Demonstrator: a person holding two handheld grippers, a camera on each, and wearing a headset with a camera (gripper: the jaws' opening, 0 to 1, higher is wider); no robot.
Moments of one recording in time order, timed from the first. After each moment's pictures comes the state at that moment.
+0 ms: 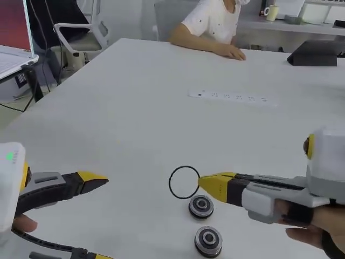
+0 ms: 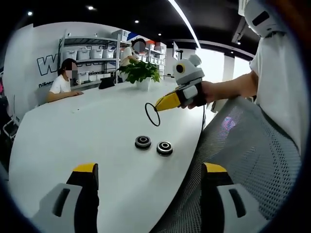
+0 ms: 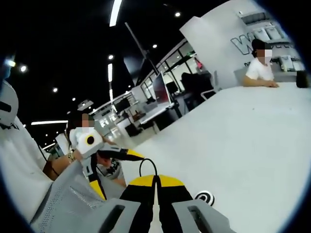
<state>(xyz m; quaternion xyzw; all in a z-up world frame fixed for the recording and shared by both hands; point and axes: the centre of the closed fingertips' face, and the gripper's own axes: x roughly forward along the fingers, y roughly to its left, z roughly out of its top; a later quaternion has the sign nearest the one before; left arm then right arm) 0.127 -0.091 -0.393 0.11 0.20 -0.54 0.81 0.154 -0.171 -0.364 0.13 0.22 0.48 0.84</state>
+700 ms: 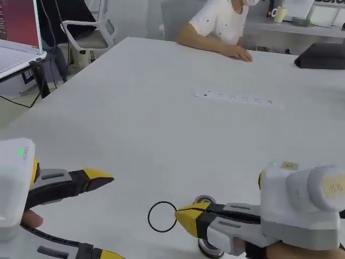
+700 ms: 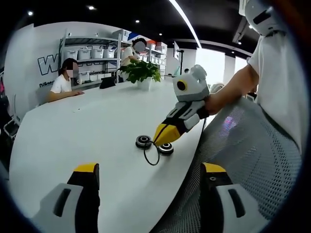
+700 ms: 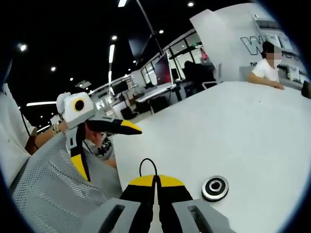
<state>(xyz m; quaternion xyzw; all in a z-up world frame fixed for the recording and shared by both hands) 0.128 -0.090 -0.396 0.11 0.20 -0.53 0.81 0.146 -0.145 -0.424 0.07 0.27 0.47 0.84</state>
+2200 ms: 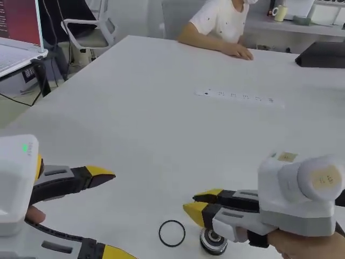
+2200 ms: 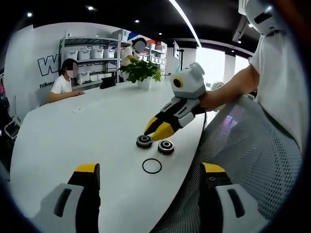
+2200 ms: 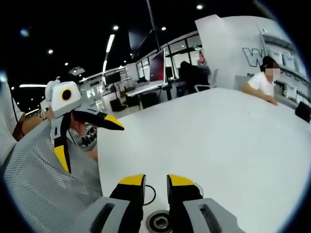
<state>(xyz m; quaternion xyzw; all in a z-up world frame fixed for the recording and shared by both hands) 0.128 -0.088 -0.396 0.11 0.20 -0.53 0.81 0.169 -0.166 -0.418 -0.02 0.24 0.44 0.87</state>
